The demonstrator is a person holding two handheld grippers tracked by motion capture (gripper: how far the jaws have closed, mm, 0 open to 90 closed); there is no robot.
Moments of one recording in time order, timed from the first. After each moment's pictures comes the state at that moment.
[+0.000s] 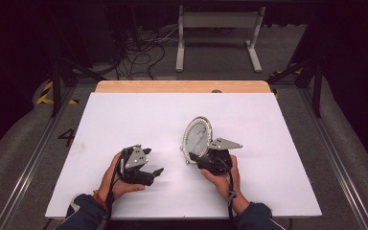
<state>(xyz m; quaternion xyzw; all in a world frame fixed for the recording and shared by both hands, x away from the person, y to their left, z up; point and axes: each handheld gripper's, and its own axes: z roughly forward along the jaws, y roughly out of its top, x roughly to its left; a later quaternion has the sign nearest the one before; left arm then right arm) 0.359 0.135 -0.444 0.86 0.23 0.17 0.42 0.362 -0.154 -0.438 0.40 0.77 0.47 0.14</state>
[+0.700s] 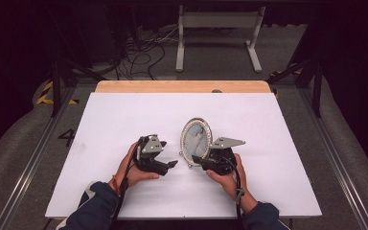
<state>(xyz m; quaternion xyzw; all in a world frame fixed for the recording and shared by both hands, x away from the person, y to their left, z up) 0.394 0.097 -0.442 0.87 0.21 0.13 0.43 0.363 -0.166 -0.431 0.37 0.80 0.46 0.11</state>
